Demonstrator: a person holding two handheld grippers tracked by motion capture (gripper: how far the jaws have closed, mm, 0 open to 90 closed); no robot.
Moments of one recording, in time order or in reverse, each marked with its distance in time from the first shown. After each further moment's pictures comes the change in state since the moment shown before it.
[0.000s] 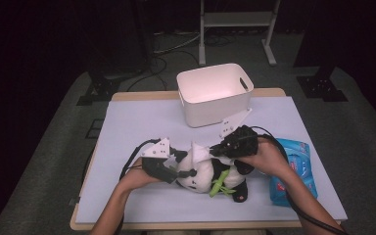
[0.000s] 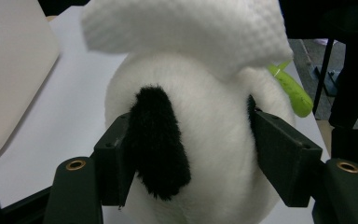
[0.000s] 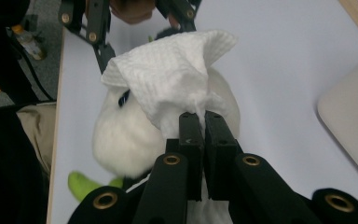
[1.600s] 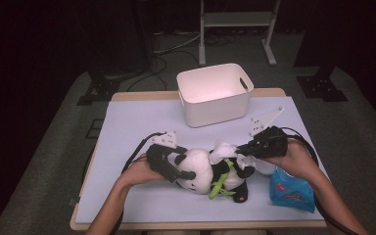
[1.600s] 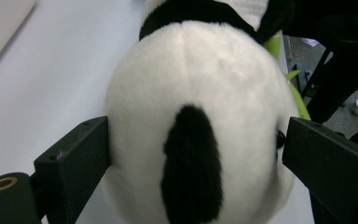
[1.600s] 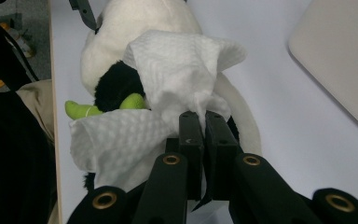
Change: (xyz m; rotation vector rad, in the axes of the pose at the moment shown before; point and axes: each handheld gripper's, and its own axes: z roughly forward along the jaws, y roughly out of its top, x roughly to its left) left arm 0.015 0.015 0.012 0.135 -0.082 -0.212; right arm -0.008 -0.051 -0.047 0.033 -0.041 0.097
